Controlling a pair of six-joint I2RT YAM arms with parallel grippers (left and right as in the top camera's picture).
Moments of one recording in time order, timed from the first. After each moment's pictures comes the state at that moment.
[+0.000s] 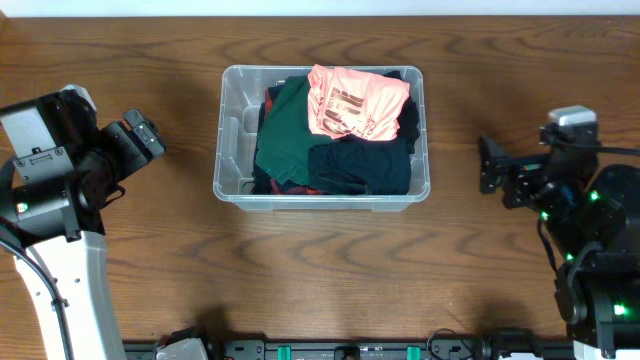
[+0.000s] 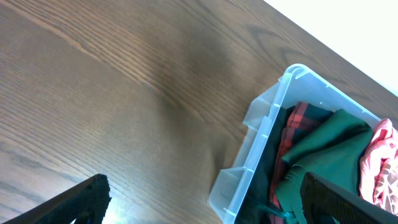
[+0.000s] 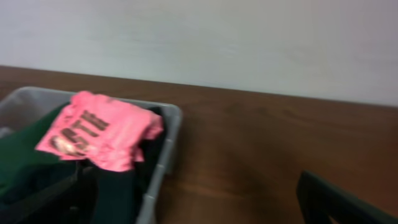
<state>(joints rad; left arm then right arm) 0.31 1.20 1.35 -1.01 0.15 -0.31 -0.01 0.78 0.99 -0.55 -0.15 0.00</state>
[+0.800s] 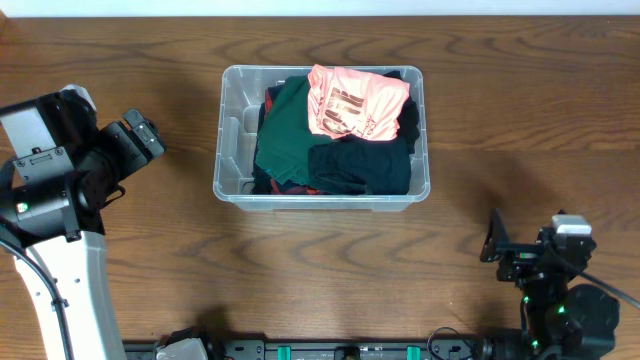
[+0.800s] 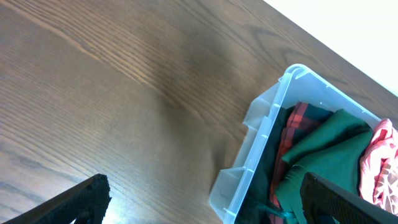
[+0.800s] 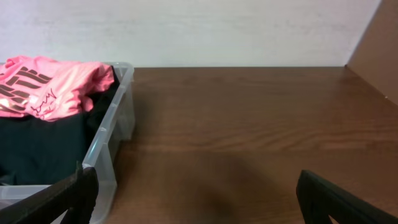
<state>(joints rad) 0.31 1.20 1.35 -1.01 0.15 -0.31 -0.08 0.11 0.45 -0.58 -0.04 0.02</state>
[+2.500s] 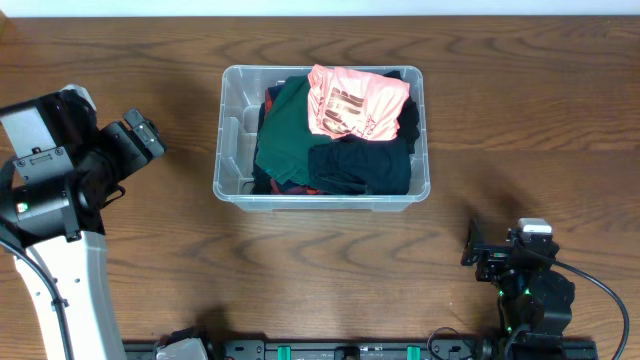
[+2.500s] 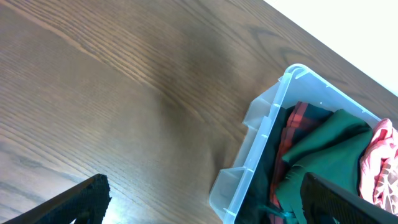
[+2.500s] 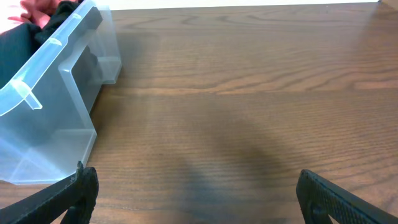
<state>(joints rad) 0.31 1.20 1.35 -1.01 0.15 -0.31 -0.07 0.01 0.14 -0.50 -0.03 0.04</state>
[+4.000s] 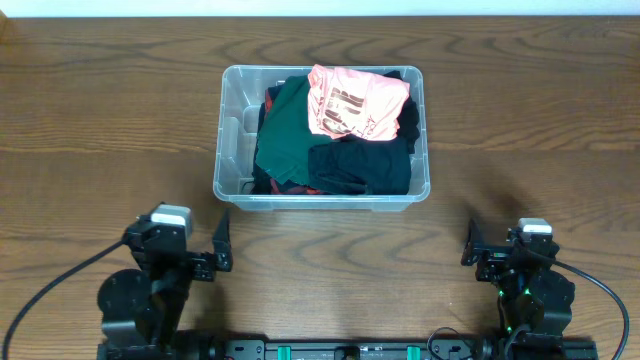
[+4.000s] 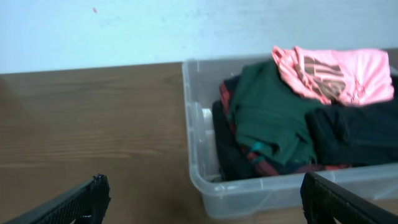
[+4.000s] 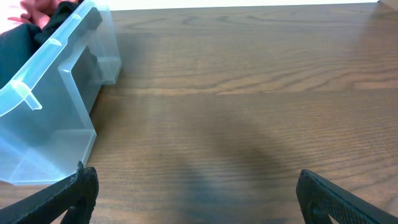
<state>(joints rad) 0.04 0.24 0.53 -0.60 0.18 0.05 -0.07 0.01 0.14 -0.50 -0.03 0.04</state>
